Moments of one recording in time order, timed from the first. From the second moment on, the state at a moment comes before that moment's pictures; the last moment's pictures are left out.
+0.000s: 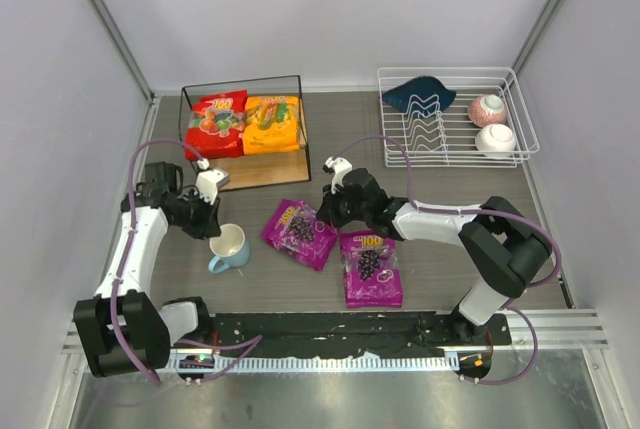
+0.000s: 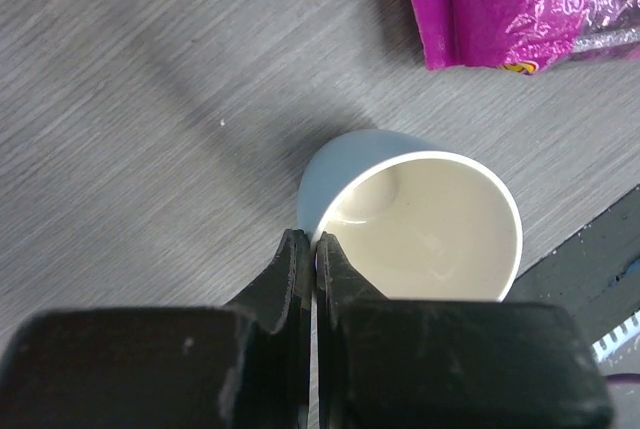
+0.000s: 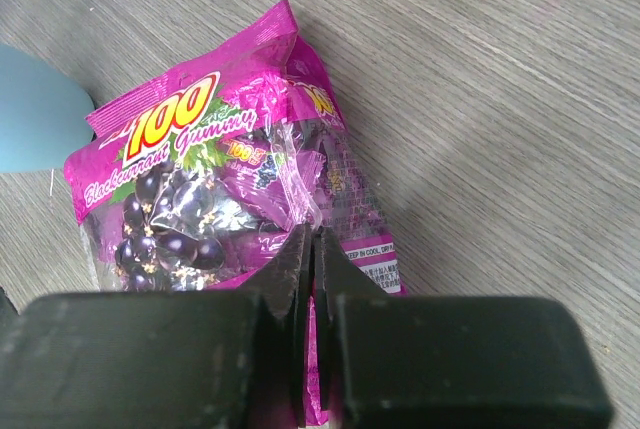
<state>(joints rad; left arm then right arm) 0.14 1.14 0.83 -0.90 0.53 0.60 0.78 1.64 0.81 0.24 -0.15 0.34</state>
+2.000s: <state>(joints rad) -0.69 1.13 0.85 -0.87 0.44 0.47 0.78 1.67 0.79 0.30 -0.15 0.37</state>
